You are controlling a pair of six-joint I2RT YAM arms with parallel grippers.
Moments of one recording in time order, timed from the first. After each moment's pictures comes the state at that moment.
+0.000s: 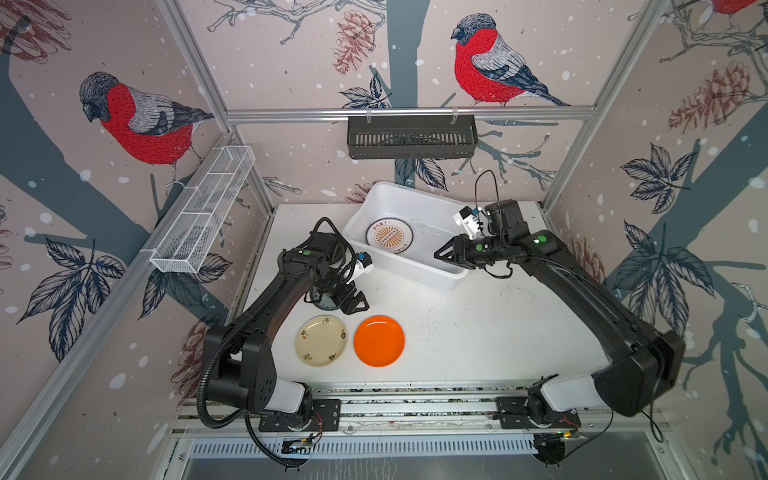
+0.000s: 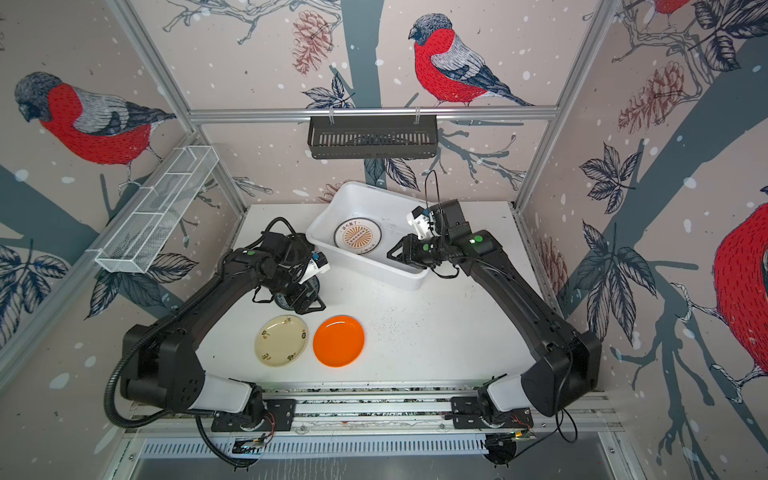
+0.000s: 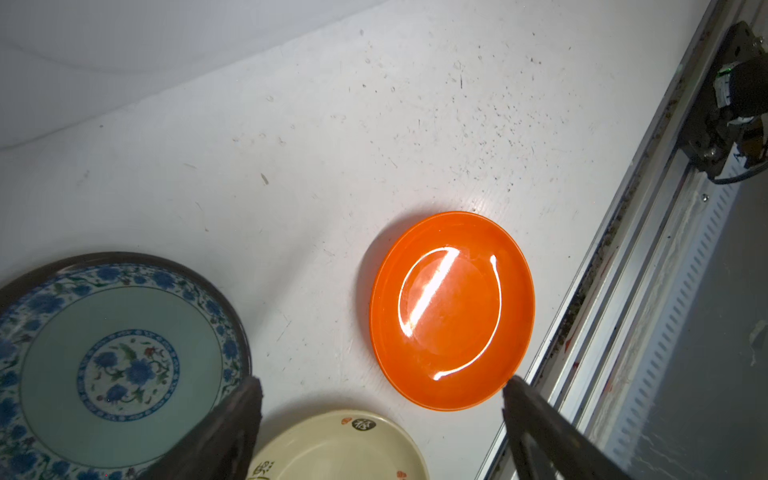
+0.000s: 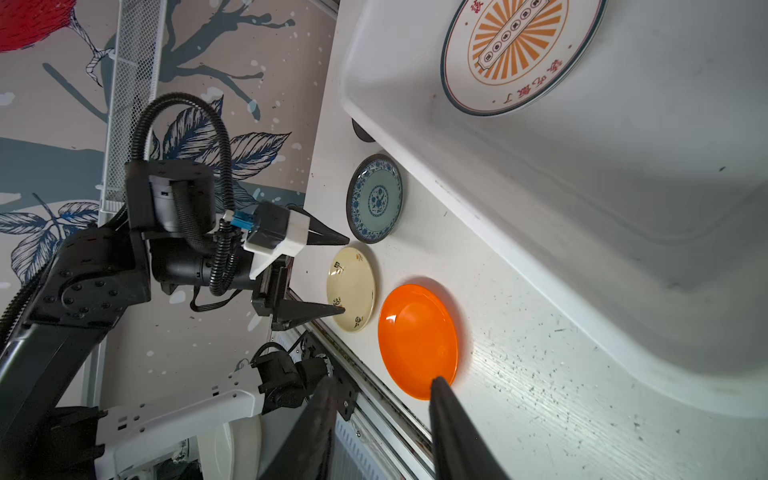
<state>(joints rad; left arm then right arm) -0.23 1.46 1.13 -1.03 0.53 0.63 0.47 1.39 1.38 -0.74 -0.64 0.58</state>
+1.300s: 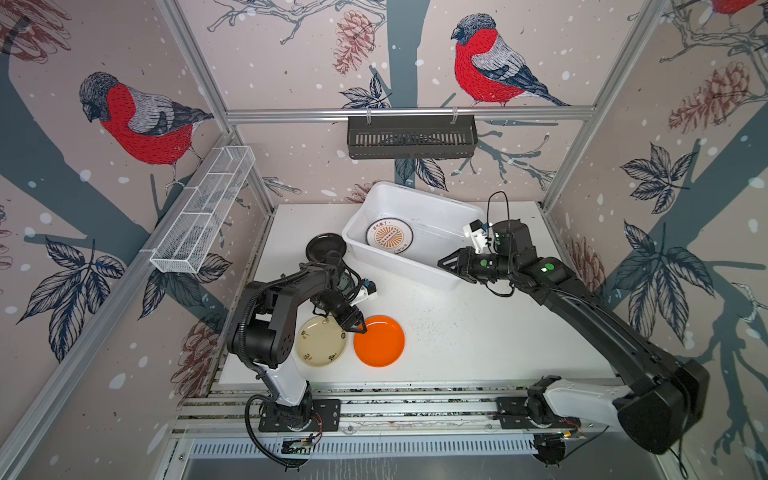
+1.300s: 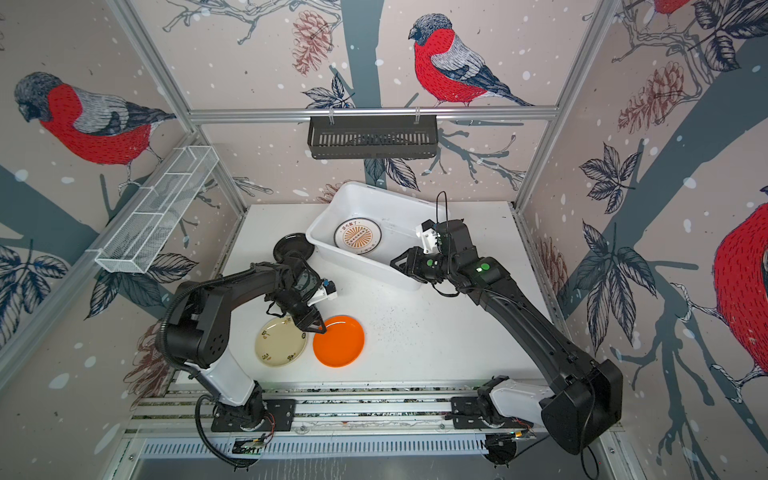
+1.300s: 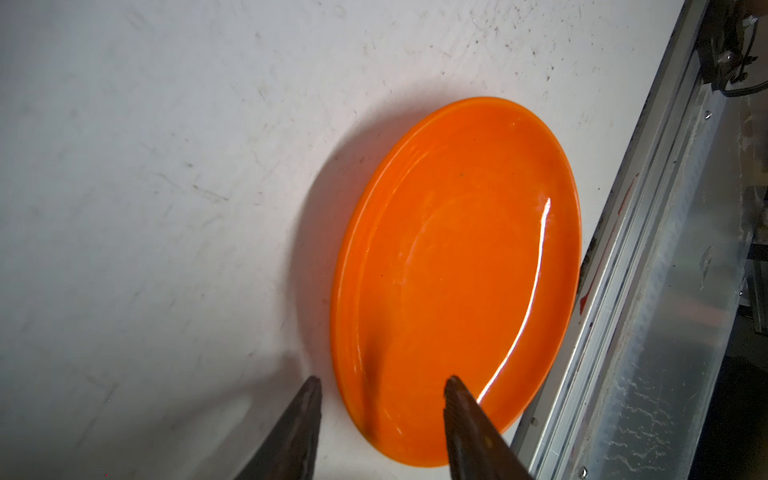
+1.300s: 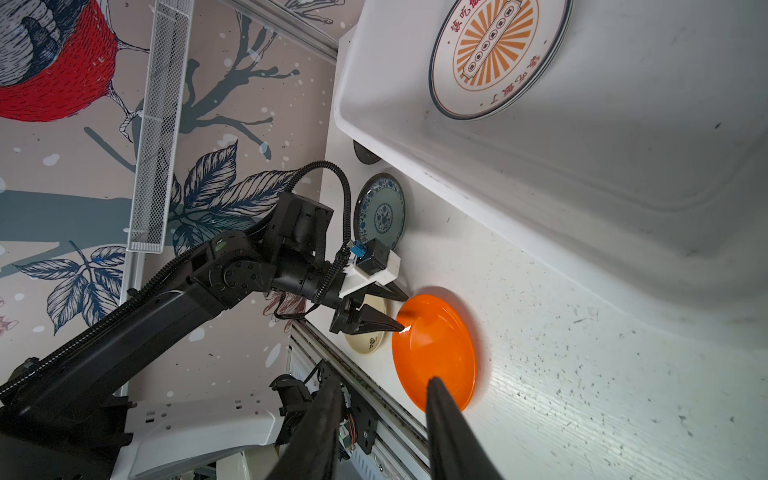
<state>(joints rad) -0.21 1.73 0.96 -0.91 0.60 0.74 0.50 1.24 1.14 -0.53 -0.56 0.77</state>
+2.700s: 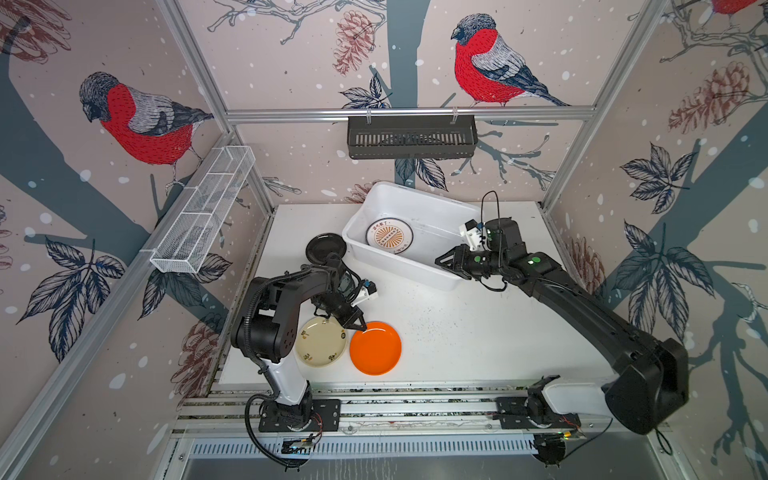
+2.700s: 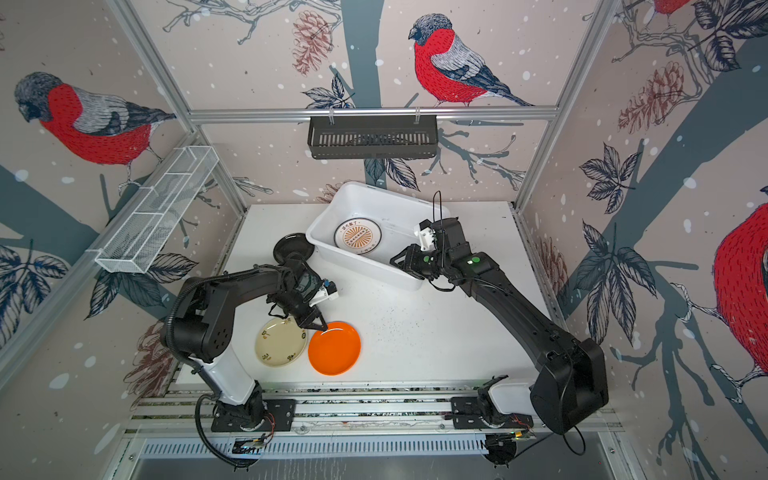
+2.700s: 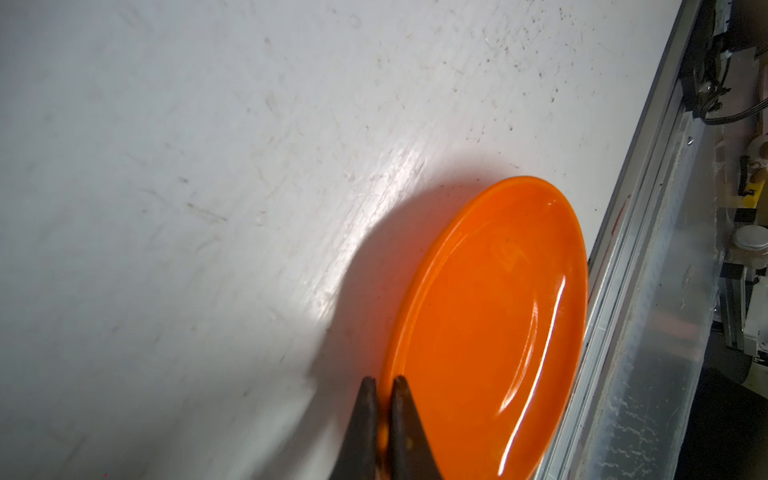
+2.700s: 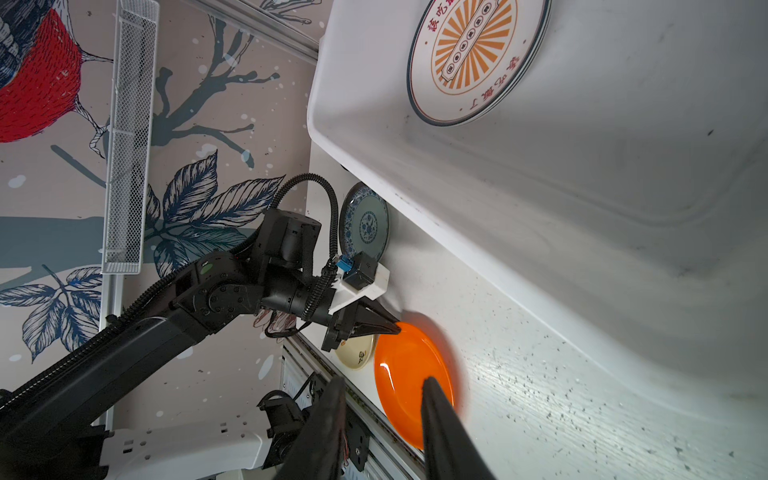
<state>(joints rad) -0.21 1.76 0.94 -0.86 0.63 0.70 0.47 1.33 1.13 -0.46 -0.58 0.76</state>
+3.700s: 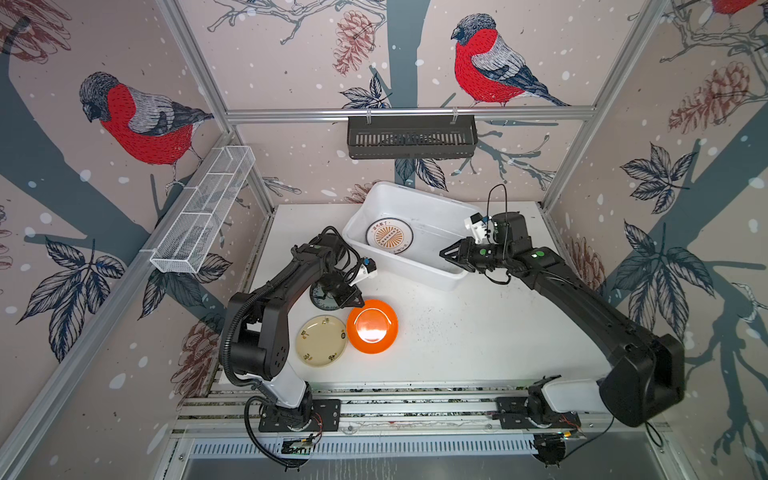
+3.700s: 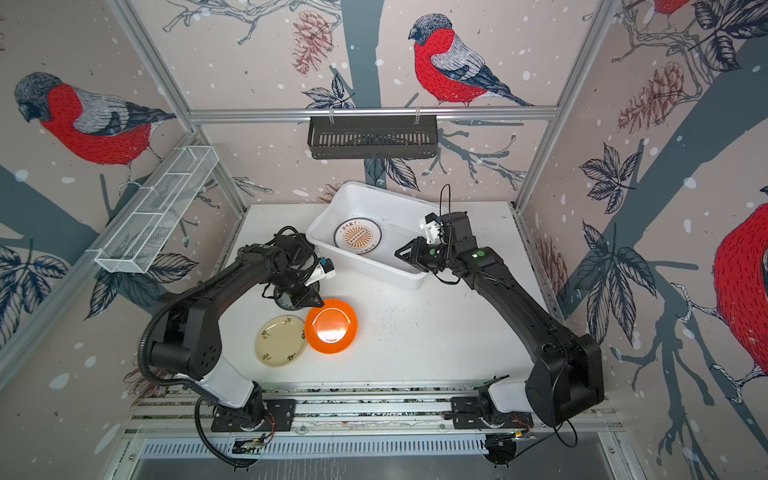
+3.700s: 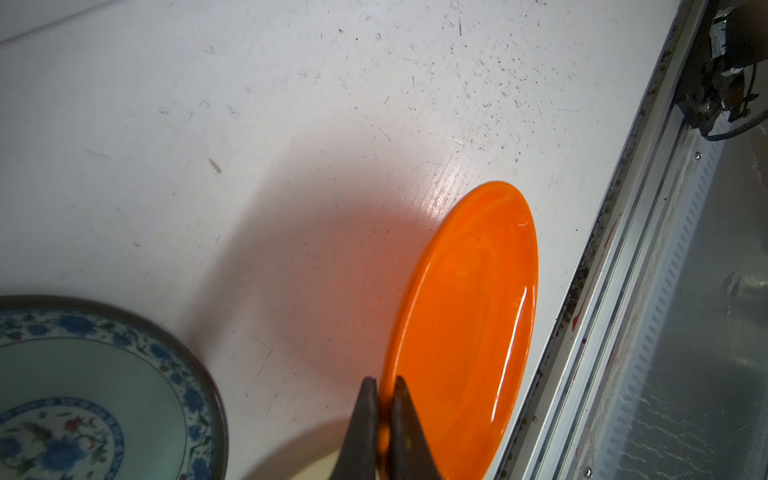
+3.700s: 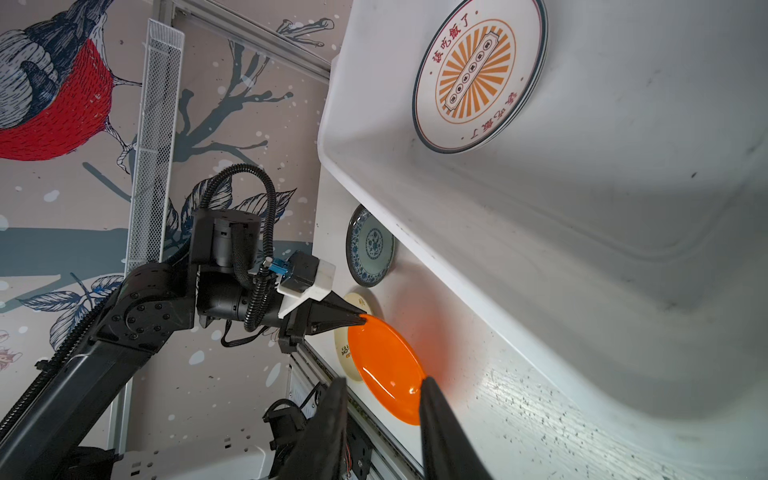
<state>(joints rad) -0.21 1.64 1.17 -1.05 0.56 0.74 0.39 1.37 1.16 -0.44 -0.65 0.73</state>
